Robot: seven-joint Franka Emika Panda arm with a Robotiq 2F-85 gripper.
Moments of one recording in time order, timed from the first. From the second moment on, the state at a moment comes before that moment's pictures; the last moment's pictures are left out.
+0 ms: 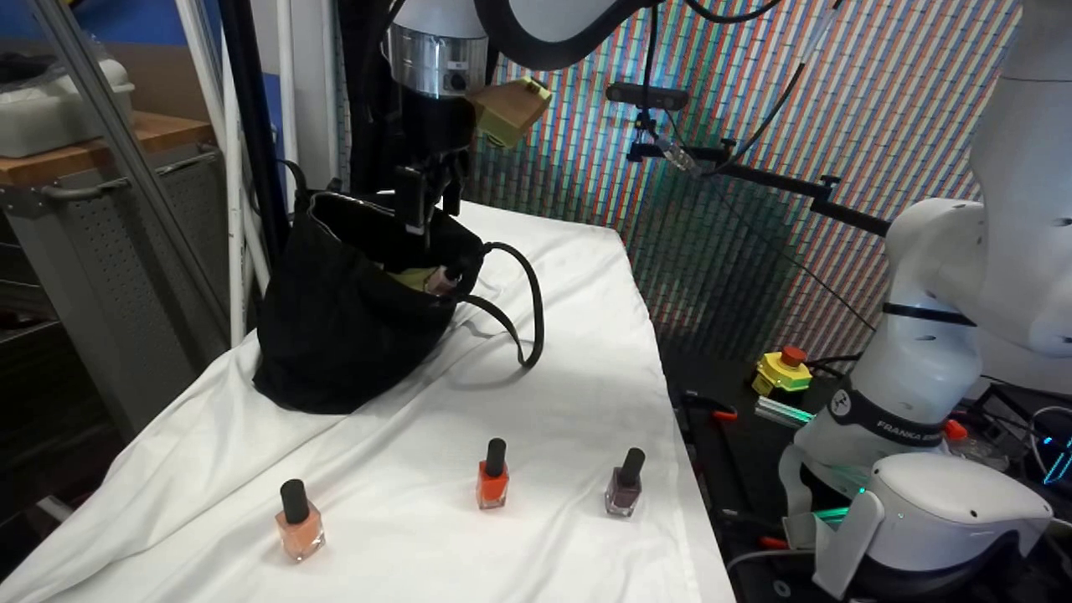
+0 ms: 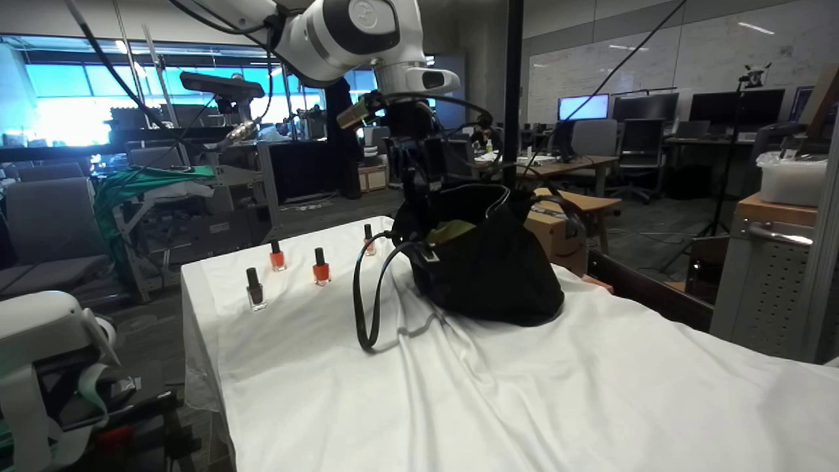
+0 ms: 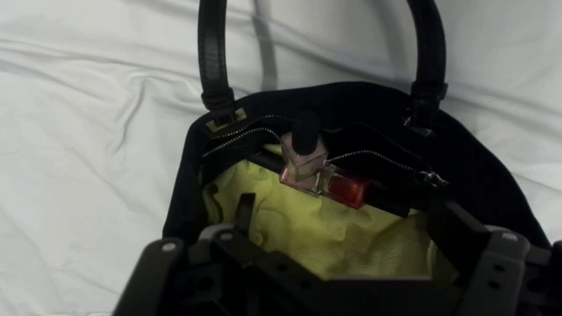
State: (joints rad) arm 0.07 0.23 -0.01 -1.77 -0.20 2.05 0.26
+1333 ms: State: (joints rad) arm 0.13 0.04 0.10 -2.13 -0.19 2.00 0.45
